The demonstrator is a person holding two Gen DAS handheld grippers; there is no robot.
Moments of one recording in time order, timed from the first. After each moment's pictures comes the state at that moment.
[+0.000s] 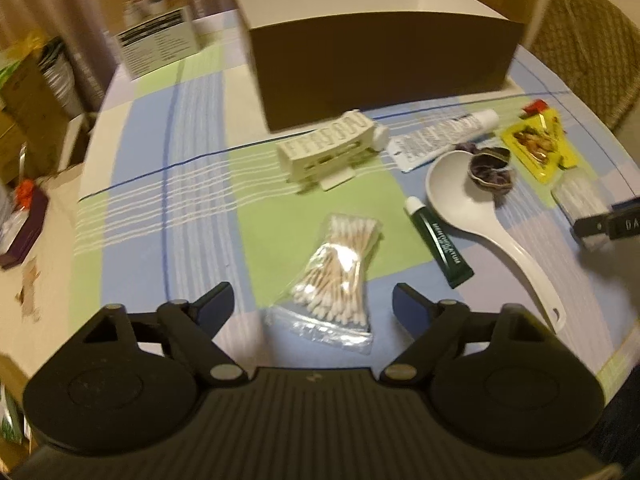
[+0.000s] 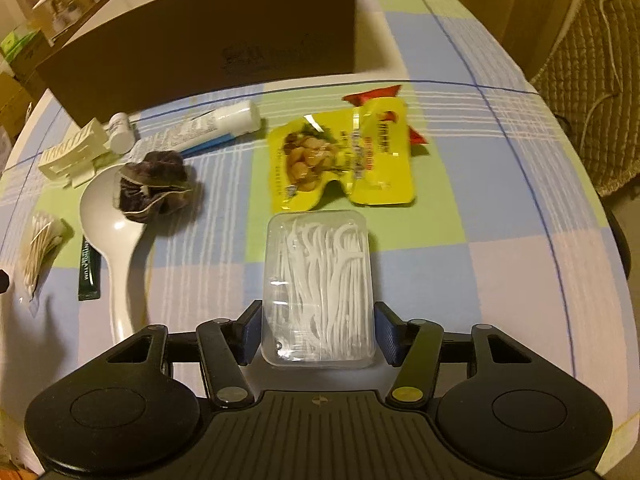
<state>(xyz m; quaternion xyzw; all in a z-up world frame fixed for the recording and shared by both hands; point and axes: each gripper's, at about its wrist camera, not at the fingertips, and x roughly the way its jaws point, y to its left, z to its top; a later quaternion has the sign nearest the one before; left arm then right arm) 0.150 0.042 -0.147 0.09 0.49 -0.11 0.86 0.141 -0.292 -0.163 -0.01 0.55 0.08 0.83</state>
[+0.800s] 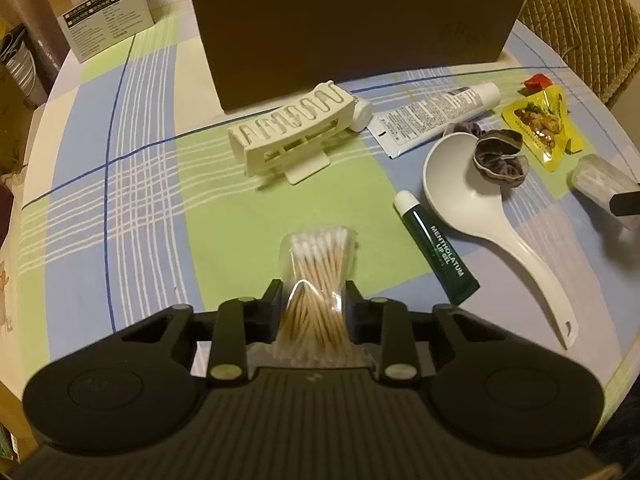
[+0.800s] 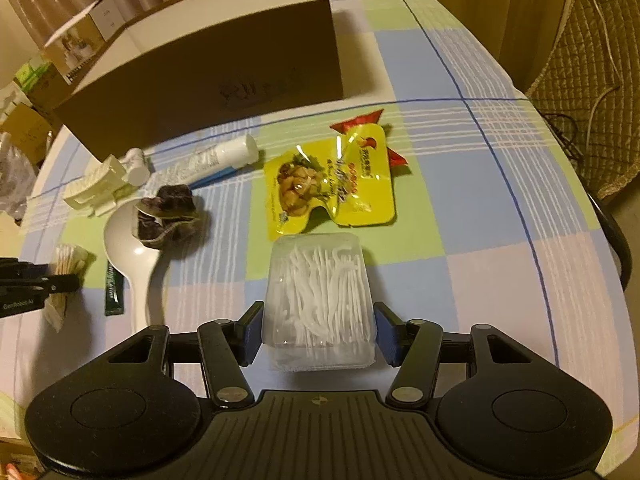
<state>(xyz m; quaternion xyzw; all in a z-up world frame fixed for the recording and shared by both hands) 0.185 0.027 -0.180 0.08 0.53 -0.14 0.83 0.141 -0.317 -0.141 0.03 0.53 0.12 0.84</state>
